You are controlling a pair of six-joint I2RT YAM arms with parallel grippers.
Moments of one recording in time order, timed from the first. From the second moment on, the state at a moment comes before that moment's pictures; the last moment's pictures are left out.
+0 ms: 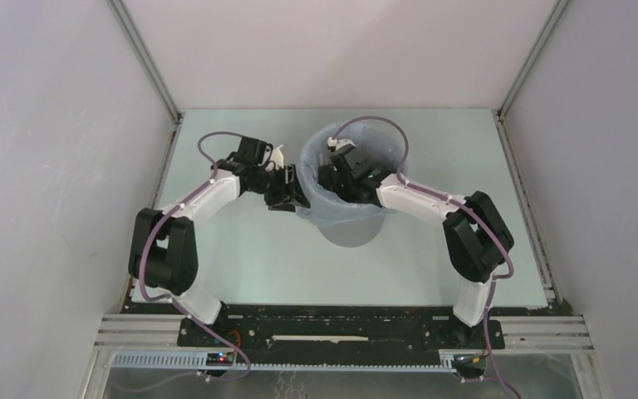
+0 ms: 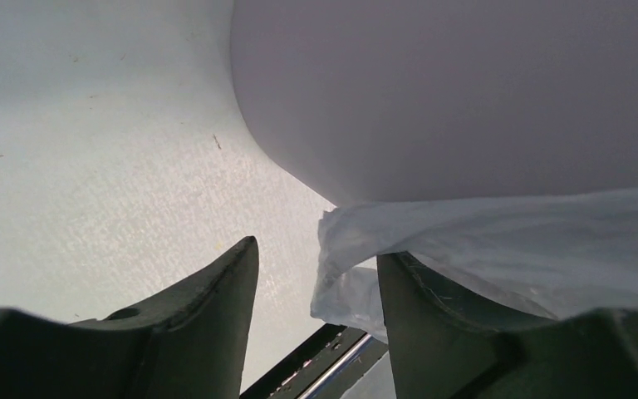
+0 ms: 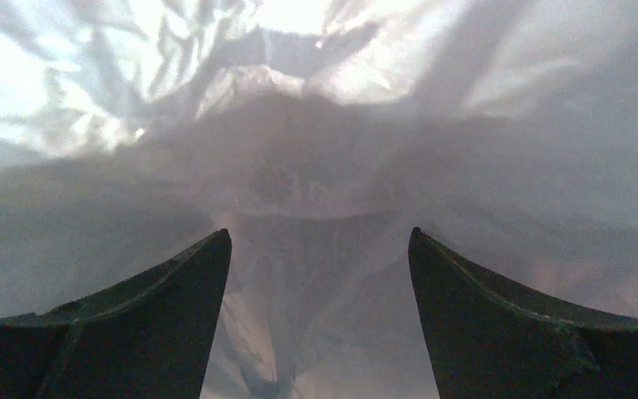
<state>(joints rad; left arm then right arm) -0.29 1.63 1.15 -0.56 0.60 -0.40 0.71 1.86 1.36 -0.32 0.13 0.35</state>
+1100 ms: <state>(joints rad) -0.33 1.54 1.13 -0.50 0.59 -0.46 0.70 1.89 1.33 -0.38 0.16 0.41</state>
